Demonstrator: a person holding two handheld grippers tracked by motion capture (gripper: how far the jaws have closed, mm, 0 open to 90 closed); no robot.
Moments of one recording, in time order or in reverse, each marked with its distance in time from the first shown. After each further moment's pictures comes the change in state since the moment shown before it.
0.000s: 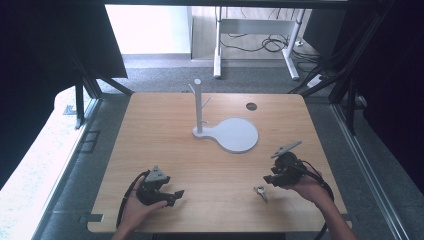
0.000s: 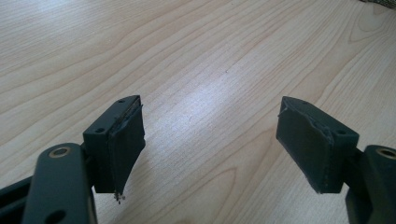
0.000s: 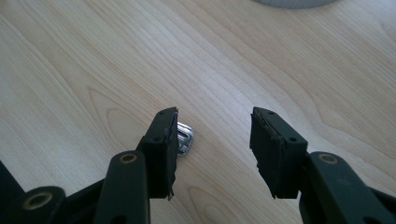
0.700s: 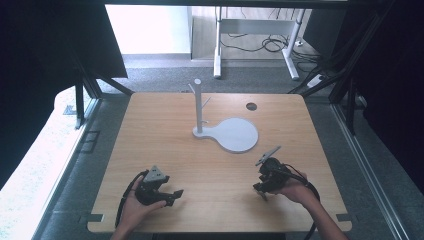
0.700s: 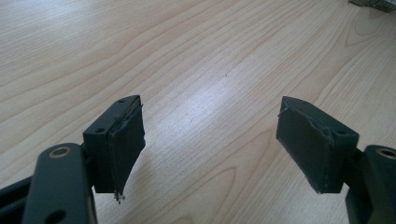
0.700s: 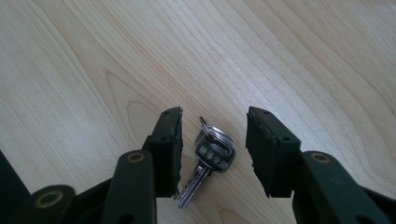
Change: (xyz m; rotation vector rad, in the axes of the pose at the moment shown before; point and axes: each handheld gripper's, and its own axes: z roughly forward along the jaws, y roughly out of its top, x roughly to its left) left arm -0.001 0.002 -0.006 -0.013 0.004 0.006; right arm 0.020 0.008 0.036 0.110 0.067 -0.080
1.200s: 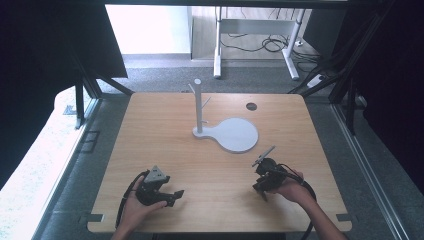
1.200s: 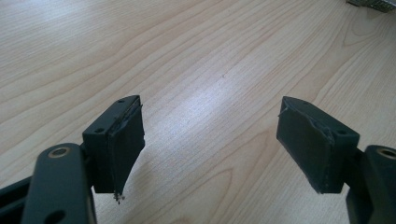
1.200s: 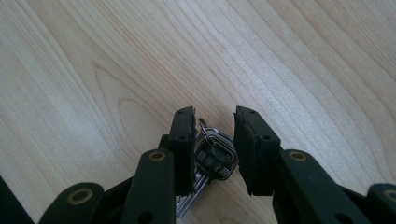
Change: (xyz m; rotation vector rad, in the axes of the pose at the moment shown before) left arm -0.002 0.000 0.002 0.006 -0.002 0.003; right arm -0.003 0.005 0.015 0.063 0.014 0.000
